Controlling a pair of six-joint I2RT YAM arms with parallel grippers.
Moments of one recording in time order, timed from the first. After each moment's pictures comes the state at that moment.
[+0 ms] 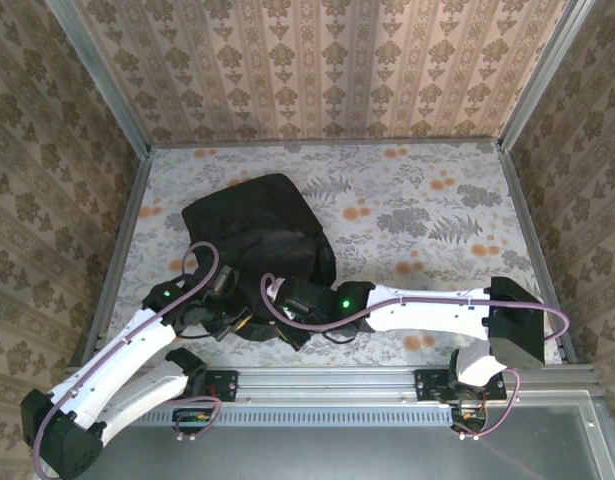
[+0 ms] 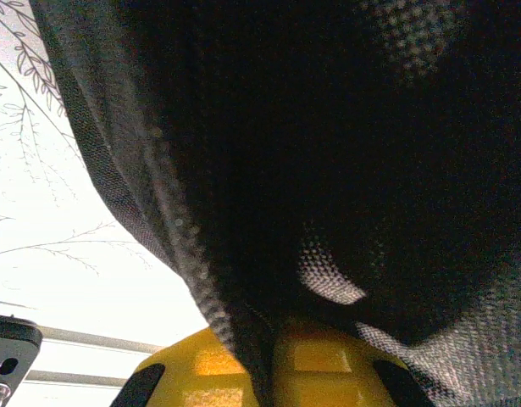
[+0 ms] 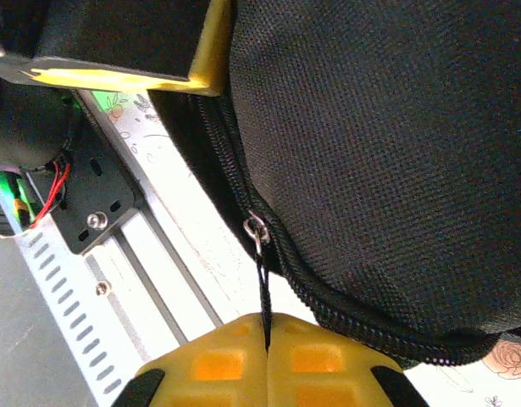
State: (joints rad) left arm -0.65 0.80 0.65 -1.01 0.19 -1.29; right arm 1.24 1.55 1.12 -0.51 0.00 0.45
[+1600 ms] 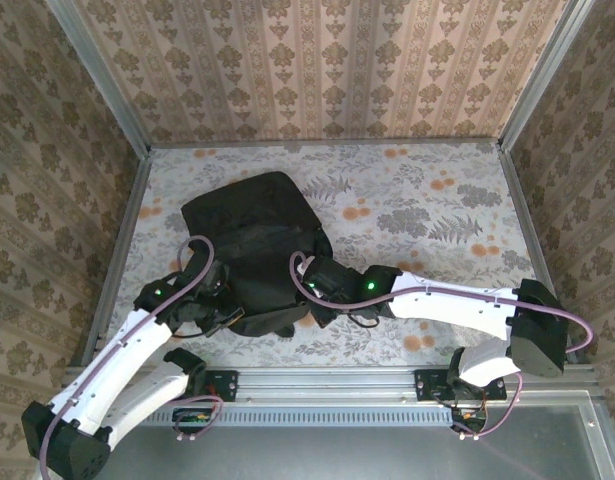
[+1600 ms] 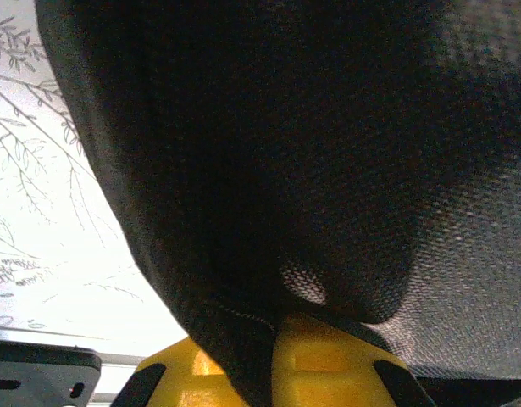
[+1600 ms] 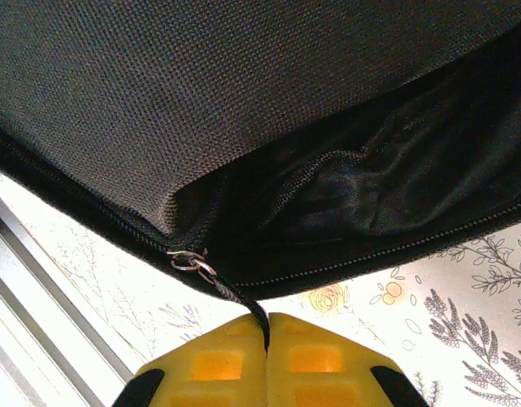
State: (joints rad) left arm -0.55 0.79 0.69 -1.08 0.18 -1.03; right arm 1.08 1.44 1.04 -0.61 0.09 0.39
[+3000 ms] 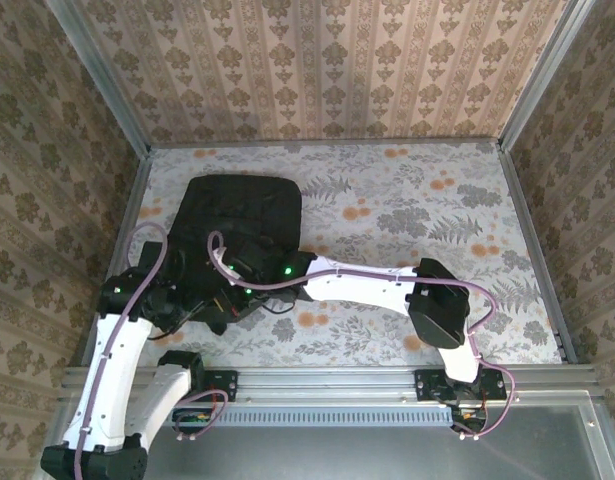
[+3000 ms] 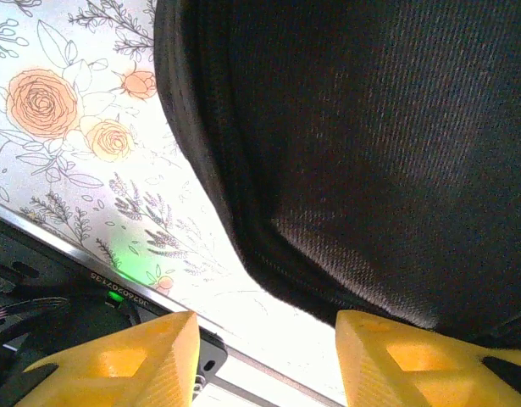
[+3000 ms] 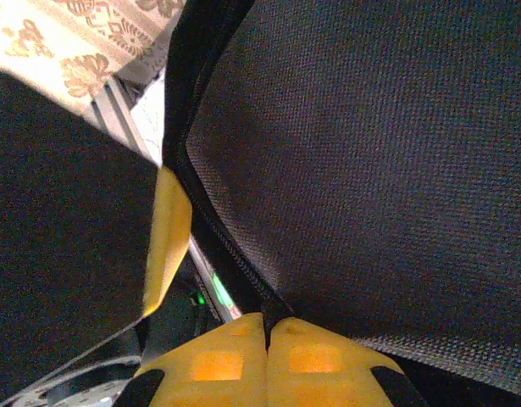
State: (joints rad) left arm -0.17 0.76 0.91 -1.42 0.04 -0.84; right arm 1.15 1.97 1.63 -0.40 -0.21 0.50
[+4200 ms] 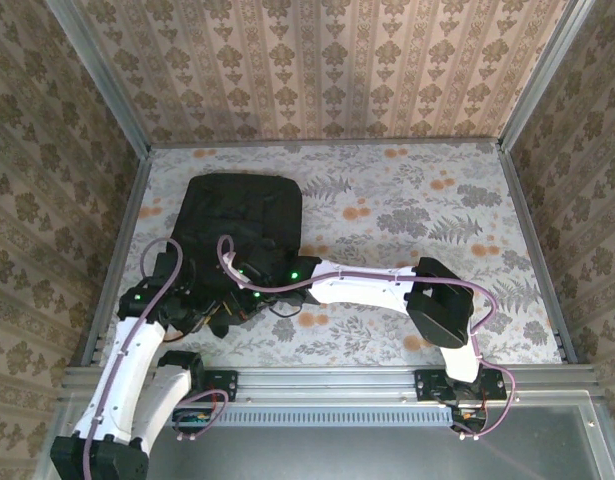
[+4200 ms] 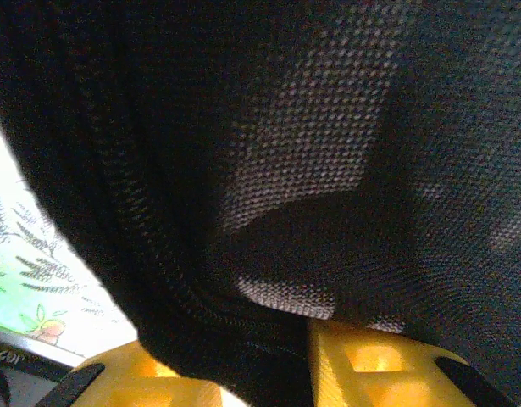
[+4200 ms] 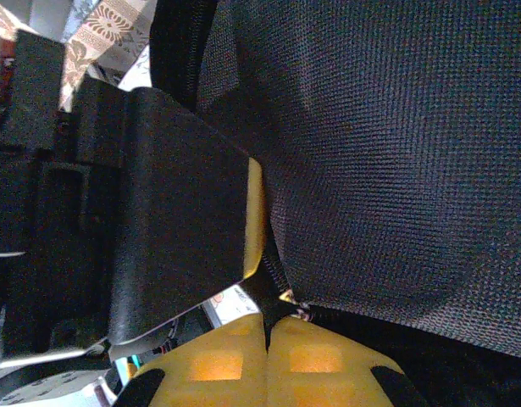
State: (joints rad) left arm -0.17 0.73 0.64 -1.13 0.18 -0.96; right arm 1.13 1.95 1.50 -0.31 -0.23 0.53
